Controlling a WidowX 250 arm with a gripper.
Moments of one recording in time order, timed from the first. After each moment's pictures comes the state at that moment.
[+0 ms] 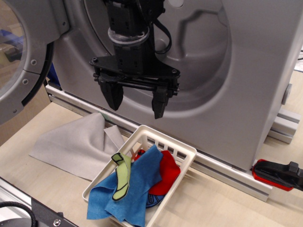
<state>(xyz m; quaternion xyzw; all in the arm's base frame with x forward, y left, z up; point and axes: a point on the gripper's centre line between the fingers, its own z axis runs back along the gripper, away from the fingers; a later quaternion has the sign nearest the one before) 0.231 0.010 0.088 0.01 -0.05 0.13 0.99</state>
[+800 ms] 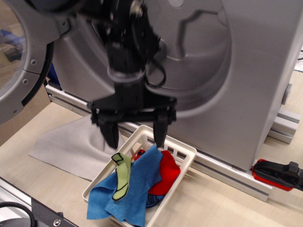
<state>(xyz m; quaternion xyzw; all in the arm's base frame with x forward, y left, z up) 0.207 0.012 0.043 -0.02 0.00 0.29 0.96</state>
